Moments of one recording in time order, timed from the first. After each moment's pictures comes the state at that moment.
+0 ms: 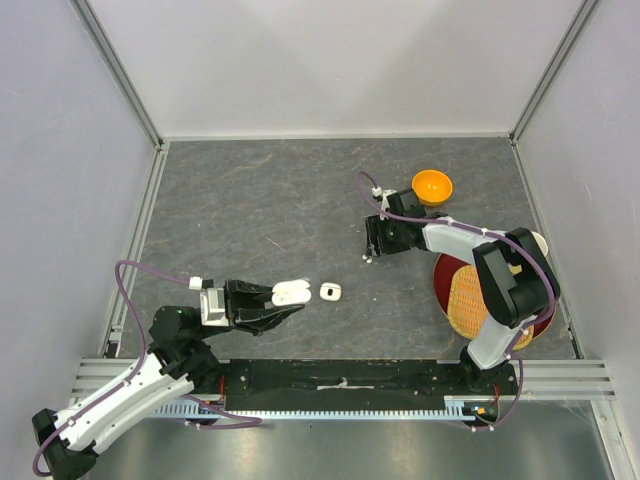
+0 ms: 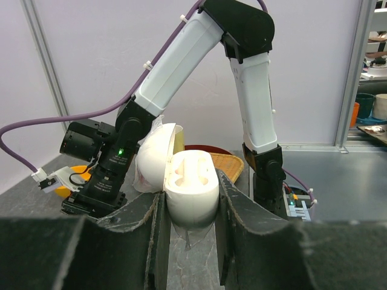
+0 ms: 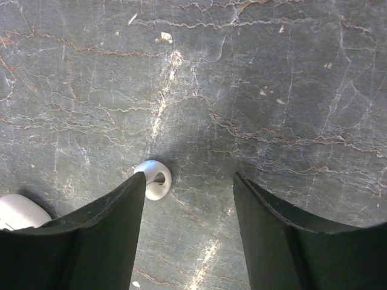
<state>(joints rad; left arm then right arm) -0.85 0.29 0.22 0.57 0.50 -0.16 0.42 1.73 0.98 -0.22 -0.18 0.21</state>
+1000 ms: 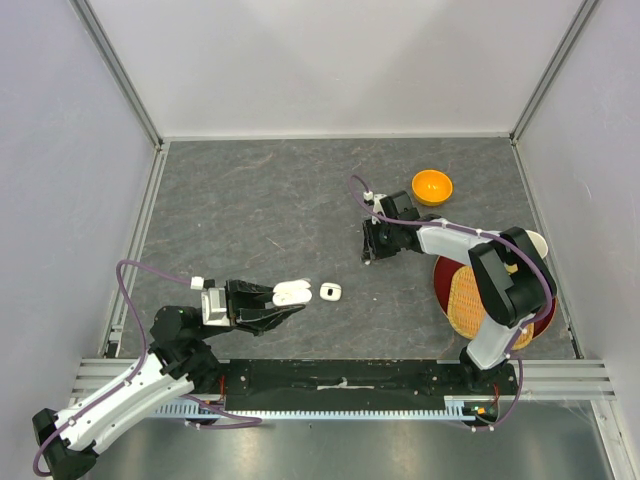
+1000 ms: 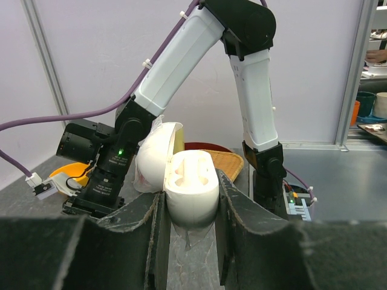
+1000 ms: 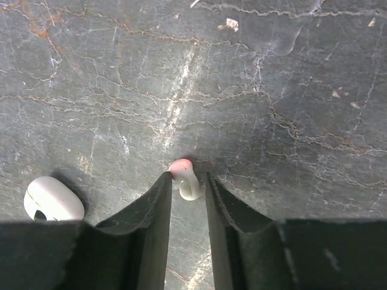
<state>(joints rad) -0.85 0.29 0.21 0.57 0.50 -0.16 0.46 1.75 0.98 -0.21 -0.24 0.22</state>
